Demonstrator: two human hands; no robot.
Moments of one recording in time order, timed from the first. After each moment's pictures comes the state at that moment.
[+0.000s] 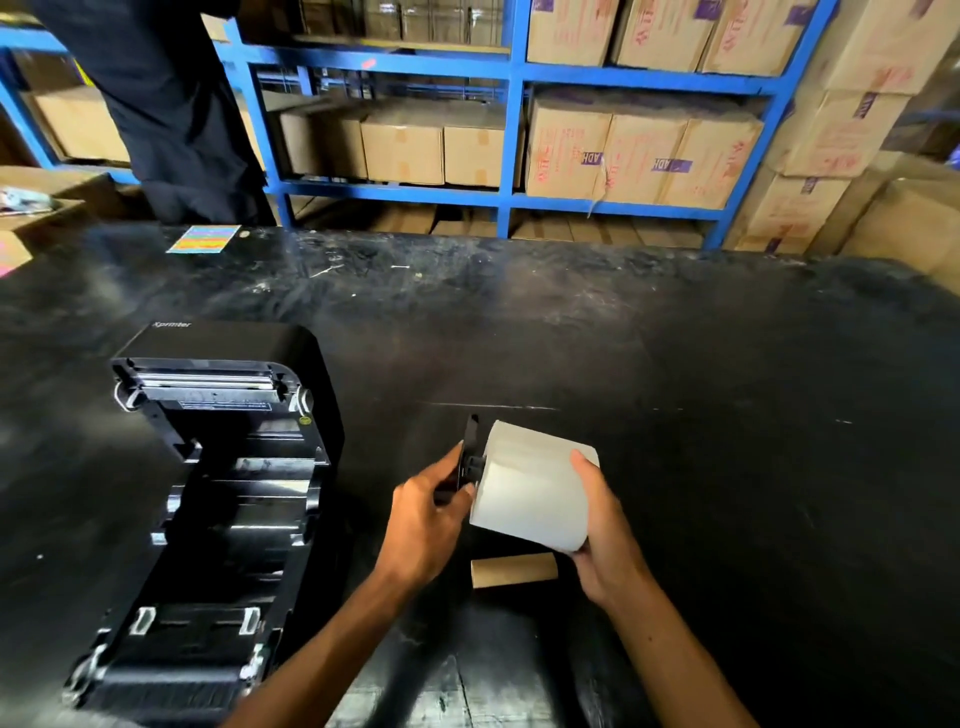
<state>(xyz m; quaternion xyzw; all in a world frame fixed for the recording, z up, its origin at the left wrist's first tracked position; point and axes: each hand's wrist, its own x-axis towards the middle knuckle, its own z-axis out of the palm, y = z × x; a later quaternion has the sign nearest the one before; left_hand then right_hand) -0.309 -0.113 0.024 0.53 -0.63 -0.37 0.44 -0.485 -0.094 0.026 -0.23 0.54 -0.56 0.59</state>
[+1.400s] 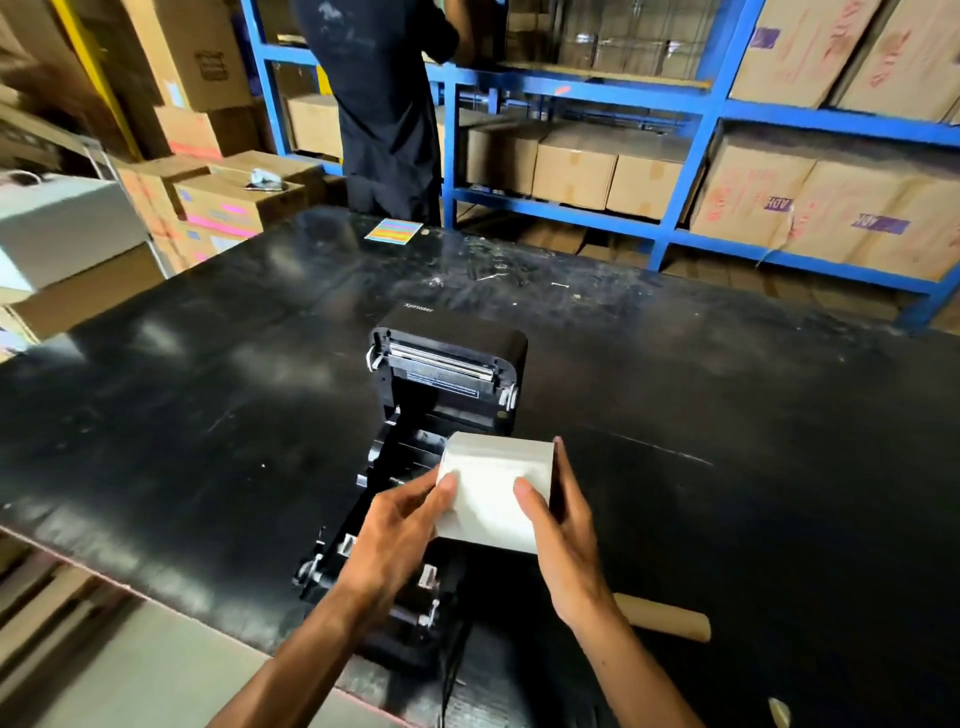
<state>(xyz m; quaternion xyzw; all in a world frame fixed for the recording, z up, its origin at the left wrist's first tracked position) -0.136 -0.053 0.051 0.52 -0.42 -0.52 0.54 -0.300 -0.090 0.037 -0.50 0.47 -0.48 0.55</state>
